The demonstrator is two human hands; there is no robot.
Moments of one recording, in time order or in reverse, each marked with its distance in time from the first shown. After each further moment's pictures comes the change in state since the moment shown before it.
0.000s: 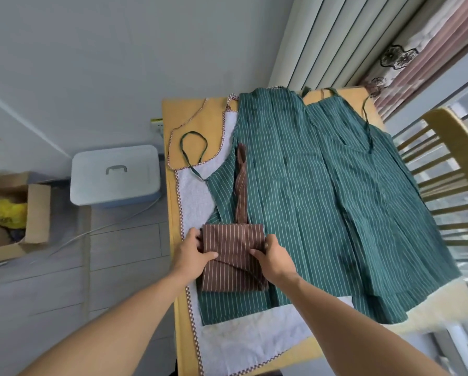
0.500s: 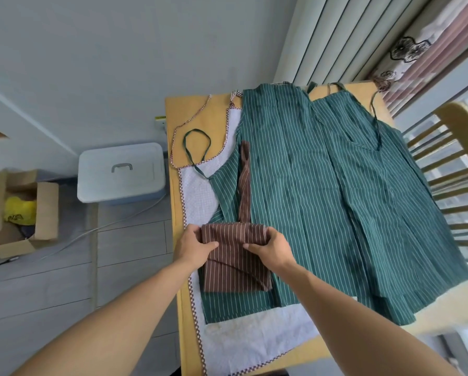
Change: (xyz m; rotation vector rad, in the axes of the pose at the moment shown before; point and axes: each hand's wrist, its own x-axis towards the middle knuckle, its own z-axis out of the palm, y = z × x) left_hand 0.012 0.011 -0.005 -0.018 0.053 -0.124; right_hand 0.009 -0.019 -0.008 0.358 -0.068 -0.002
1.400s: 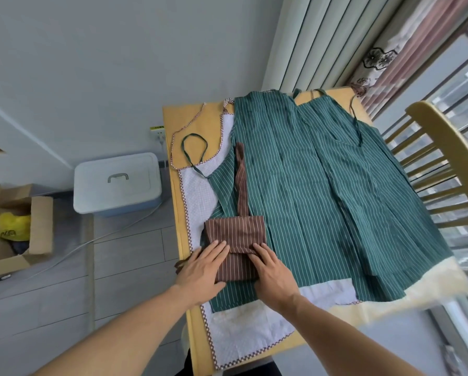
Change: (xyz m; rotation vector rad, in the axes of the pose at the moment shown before) left_hand -0.062 -0.042 -0.002 0.846 -0.327 0.663; right_hand -0.072 0.064 0.030 -0.959 0.051 -0.515
